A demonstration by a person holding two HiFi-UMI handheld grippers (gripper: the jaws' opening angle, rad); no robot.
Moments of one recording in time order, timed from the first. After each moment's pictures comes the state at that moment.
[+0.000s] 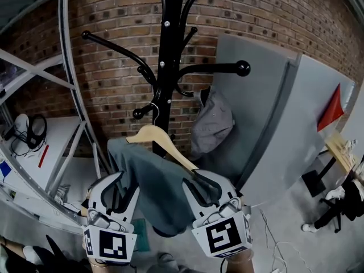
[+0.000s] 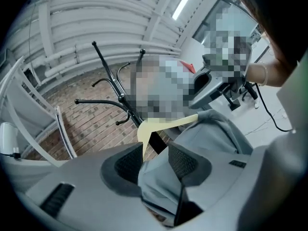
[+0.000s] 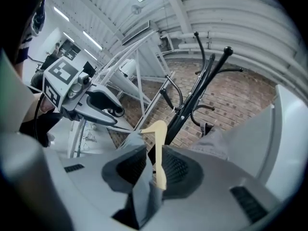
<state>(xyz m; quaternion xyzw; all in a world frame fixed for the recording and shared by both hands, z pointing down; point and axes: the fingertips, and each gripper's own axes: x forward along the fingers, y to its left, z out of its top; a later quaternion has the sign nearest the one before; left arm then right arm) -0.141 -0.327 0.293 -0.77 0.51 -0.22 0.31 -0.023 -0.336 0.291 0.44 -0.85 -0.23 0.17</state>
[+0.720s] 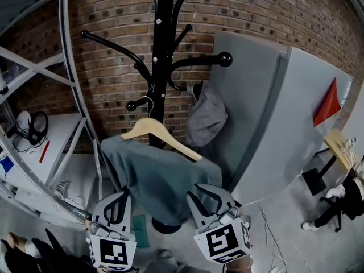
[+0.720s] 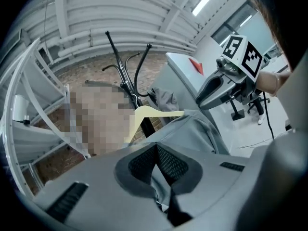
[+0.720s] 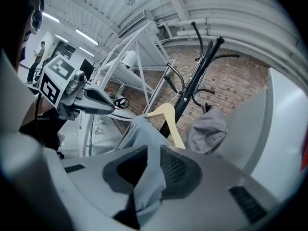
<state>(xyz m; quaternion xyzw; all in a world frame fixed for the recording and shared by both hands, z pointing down) -0.143 -0.289 0.339 -0.78 0.56 -0.20 0.20 0.005 -0.304 0.341 0.43 -0.86 -0.16 0.22</state>
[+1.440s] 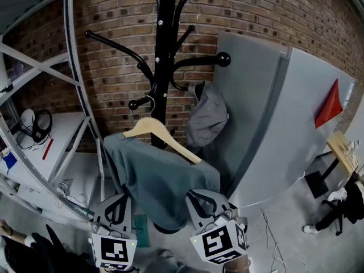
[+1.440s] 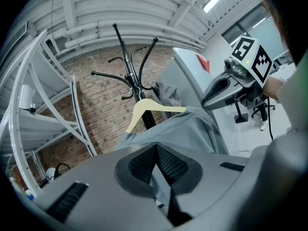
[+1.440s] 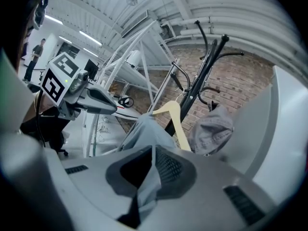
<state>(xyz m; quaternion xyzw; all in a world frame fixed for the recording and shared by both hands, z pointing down) -0.147 -0.284 0.351 -0.77 0.59 -0.20 0.16 0.000 -0.298 0.356 0.41 -0.87 -0.17 0.23</state>
